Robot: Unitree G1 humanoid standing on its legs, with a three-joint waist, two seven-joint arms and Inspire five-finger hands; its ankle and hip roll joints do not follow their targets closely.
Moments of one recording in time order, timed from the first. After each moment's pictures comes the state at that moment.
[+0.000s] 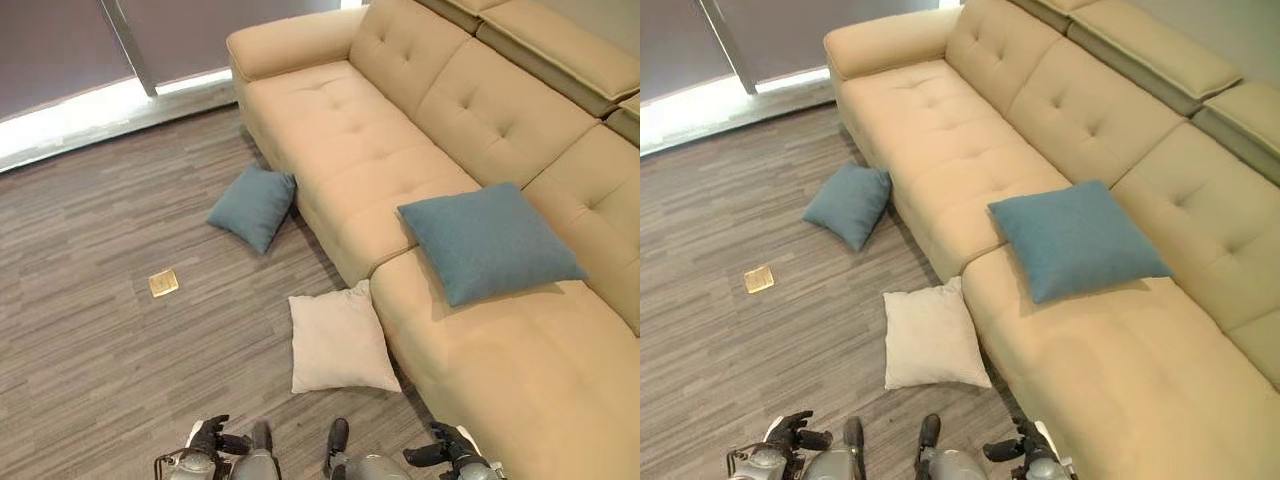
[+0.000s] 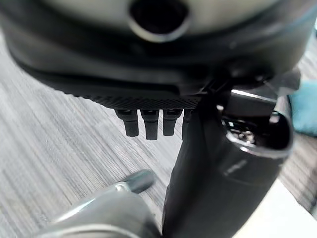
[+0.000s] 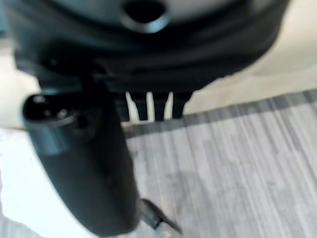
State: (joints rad) left arm -0.14 0.24 -0.23 1.26 -0.12 -0.06 0.14; right arm -0.11 -0.28 0.28 1.18 0.07 -0.04 -0.16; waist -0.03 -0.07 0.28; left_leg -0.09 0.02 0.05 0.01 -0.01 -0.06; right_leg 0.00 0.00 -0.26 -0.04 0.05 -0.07
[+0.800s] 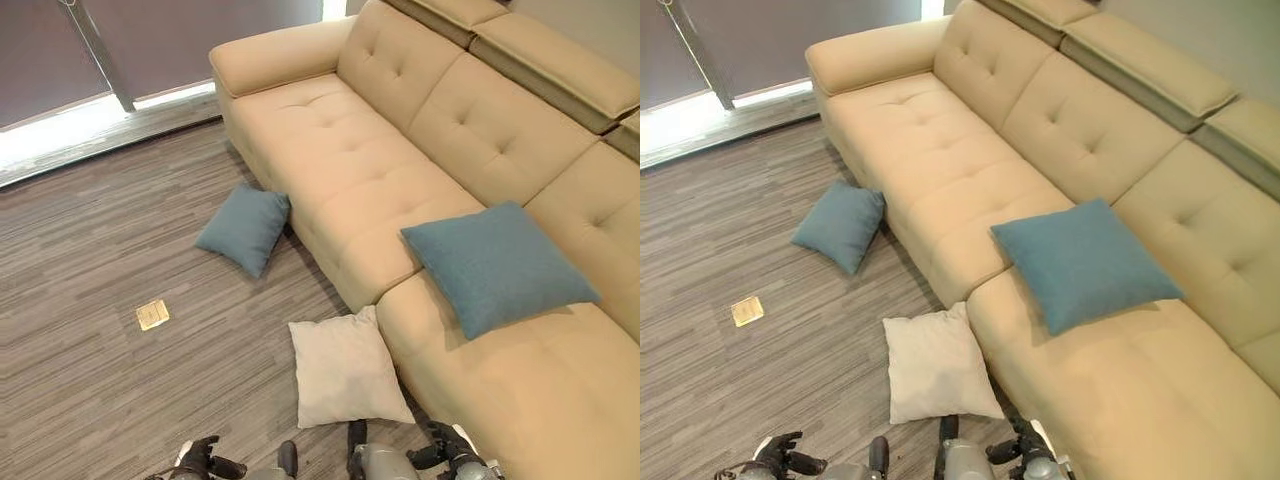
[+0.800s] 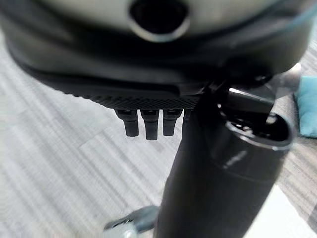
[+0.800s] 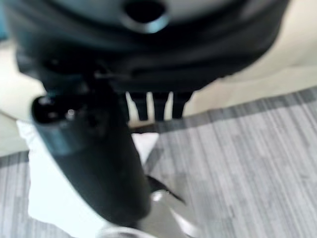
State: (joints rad) left arm -0.07 0.27 -0.19 1.29 -0.12 -0.05 0.14; right arm -0.11 -0.26 0.31 1.16 0.04 -0.04 -0.15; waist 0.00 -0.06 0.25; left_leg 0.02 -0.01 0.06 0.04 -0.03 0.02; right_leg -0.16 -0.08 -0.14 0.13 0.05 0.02
